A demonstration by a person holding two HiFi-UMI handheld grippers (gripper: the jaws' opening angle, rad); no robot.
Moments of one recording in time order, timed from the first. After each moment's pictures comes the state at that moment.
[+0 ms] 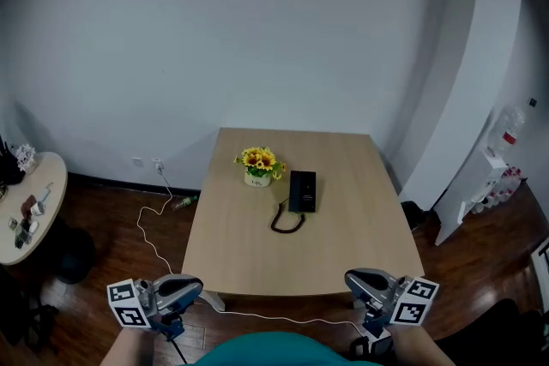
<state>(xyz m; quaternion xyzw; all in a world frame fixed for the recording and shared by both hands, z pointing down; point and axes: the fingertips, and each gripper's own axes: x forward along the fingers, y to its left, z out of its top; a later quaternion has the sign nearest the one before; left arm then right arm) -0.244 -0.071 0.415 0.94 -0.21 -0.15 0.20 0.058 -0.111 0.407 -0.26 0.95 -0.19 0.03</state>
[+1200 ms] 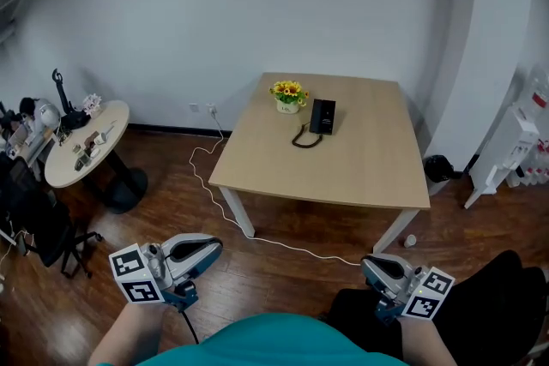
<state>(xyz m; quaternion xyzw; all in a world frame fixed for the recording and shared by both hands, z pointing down) -0.068 0.198 0.356 0.93 -0.35 -0.06 0.13 0.197 0.143 0.438 -0.17 0.96 -0.20 0.06</state>
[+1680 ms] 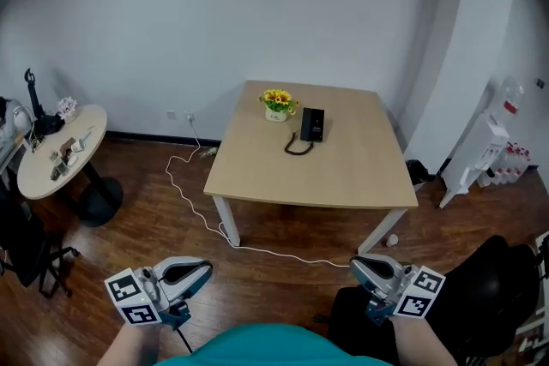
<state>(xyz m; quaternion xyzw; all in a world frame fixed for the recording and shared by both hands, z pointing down) -0.177 0.242 0.392 0.93 -0.33 -0.08 0.13 0.097 0.182 0.411 -0.21 0.96 -0.17 0.05</state>
